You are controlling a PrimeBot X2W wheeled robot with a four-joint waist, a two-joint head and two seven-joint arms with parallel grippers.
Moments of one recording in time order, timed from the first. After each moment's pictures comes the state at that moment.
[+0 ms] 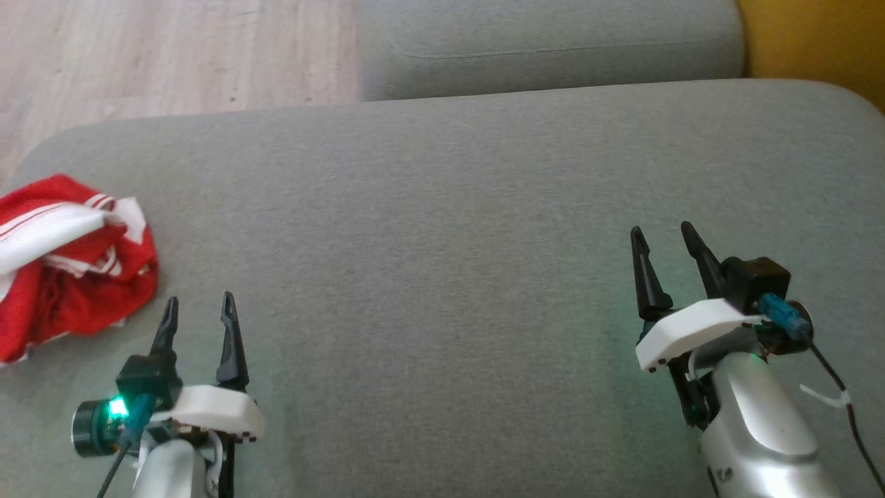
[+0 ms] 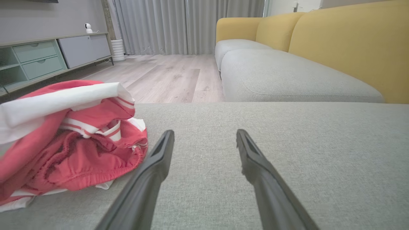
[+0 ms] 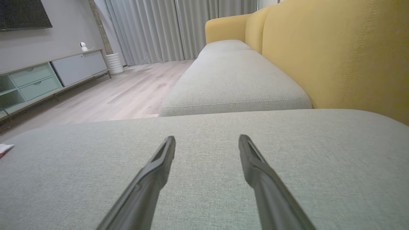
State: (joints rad) left arm -0.23 0.06 0.06 0.58 -0.06 -0.07 -0.25; right arm -0.38 -0.05 0.08 0.70 0.13 0.13 -0.25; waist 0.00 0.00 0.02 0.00
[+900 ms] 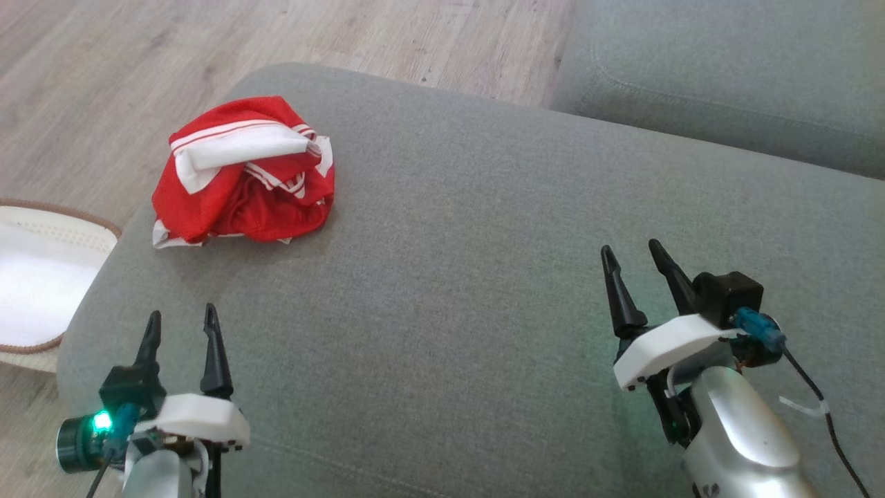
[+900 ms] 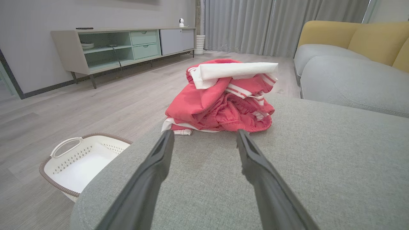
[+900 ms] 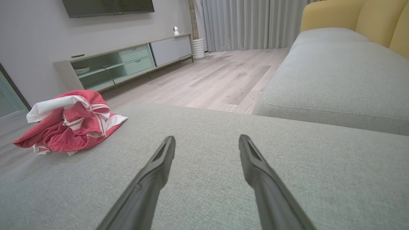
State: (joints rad) left arm -0.22 0.07 0.10 0.61 -0.06 -0.08 -0.25; right arm -0.35 -0.05 0.19 0.70 0.22 0.13 -0.25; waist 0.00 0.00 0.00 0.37
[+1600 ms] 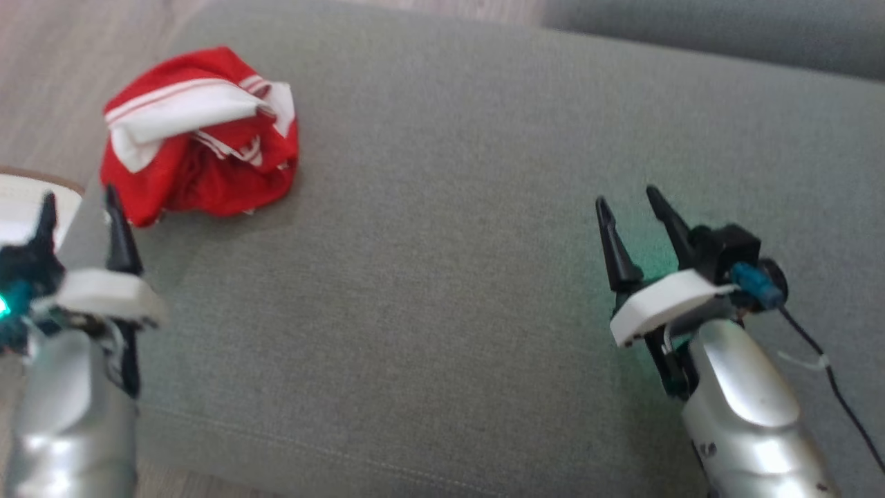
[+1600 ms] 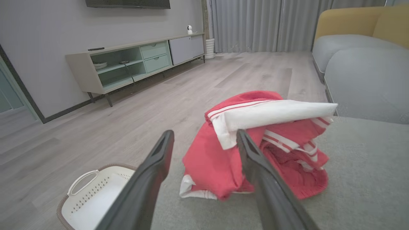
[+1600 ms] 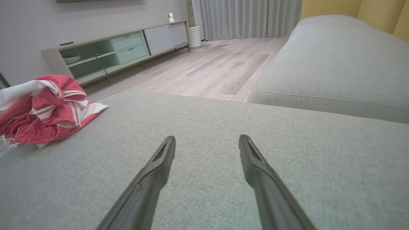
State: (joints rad) left arm -0.54 0.19 0.16 0.79 -0.07 -0.08 -0.25; right arm -0.44 -0.05 0.19 0.68 0.14 0.13 -0.25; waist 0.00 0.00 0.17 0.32
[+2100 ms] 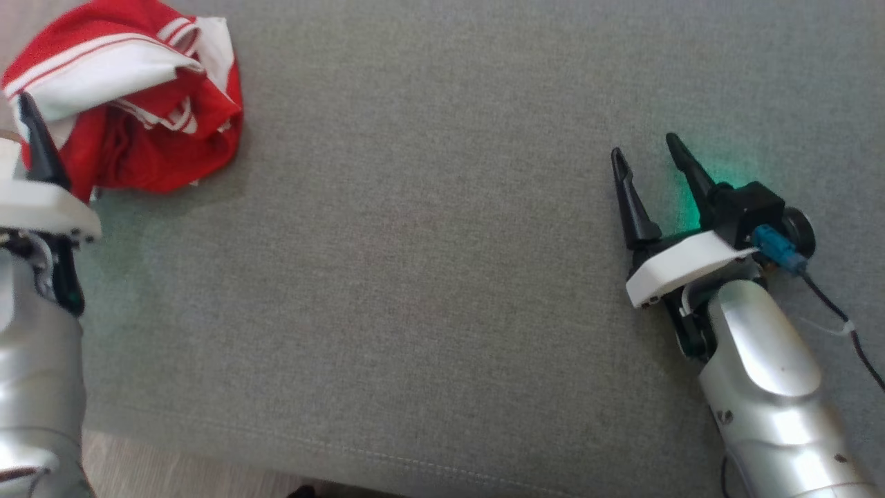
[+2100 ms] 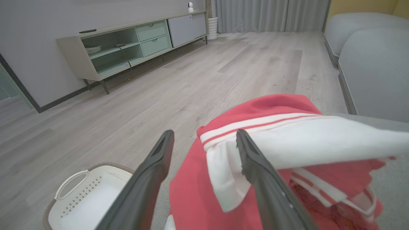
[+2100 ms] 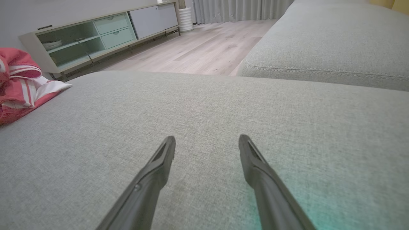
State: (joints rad) left arm -0.82 0.29 0.19 1.02 -0.14 -0.12 -0.25; right arm -0.51 -0.09 0.19 0.62 0.10 0.13 -0.25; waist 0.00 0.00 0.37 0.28
